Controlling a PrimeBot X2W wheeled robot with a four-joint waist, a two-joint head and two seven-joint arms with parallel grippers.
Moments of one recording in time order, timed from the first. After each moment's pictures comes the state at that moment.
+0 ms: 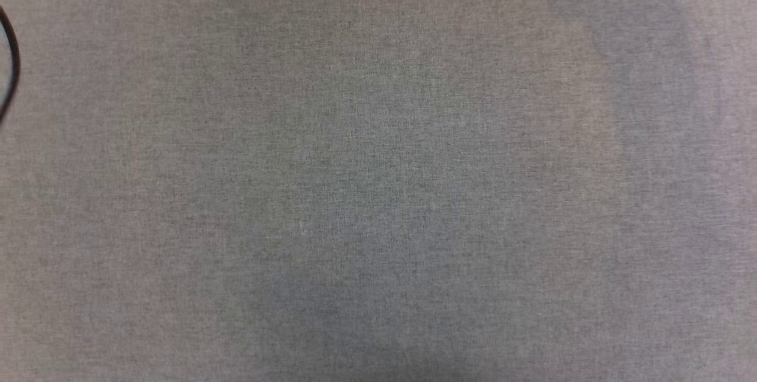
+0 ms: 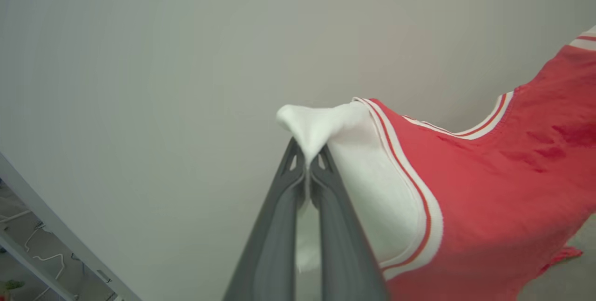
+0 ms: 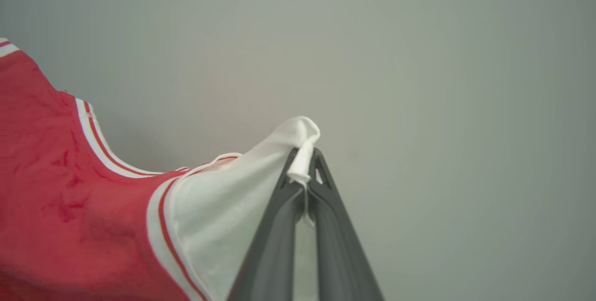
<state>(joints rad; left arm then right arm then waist) -1.73 0.53 -0.92 0.81 -0.84 -0.12 -0.17 -1.68 -0.46 0.58 0.85 0.47 0.13 -0.17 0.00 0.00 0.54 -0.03</state>
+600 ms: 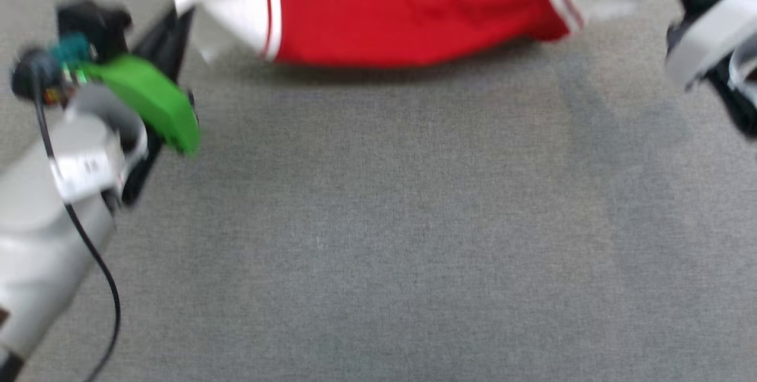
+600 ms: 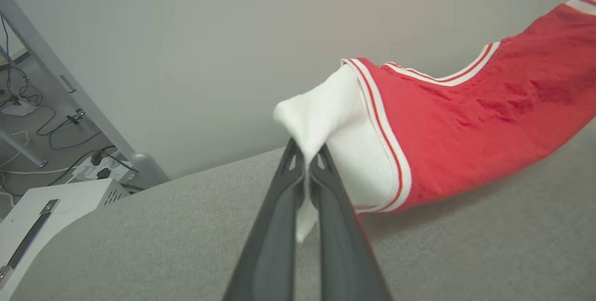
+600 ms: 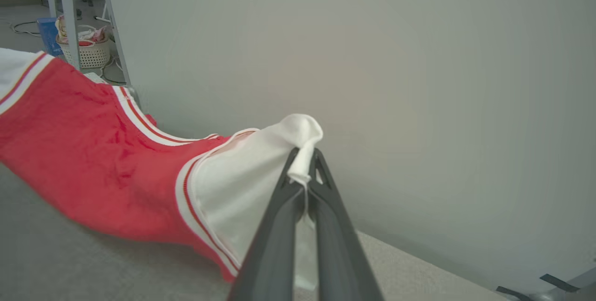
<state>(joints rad) -1.00 0.65 -0.95 0.53 -0.94 -0.02 -0.25 -1.06 -0.57 0.76 0.63 0.70 0.13 -0.24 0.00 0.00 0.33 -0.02</state>
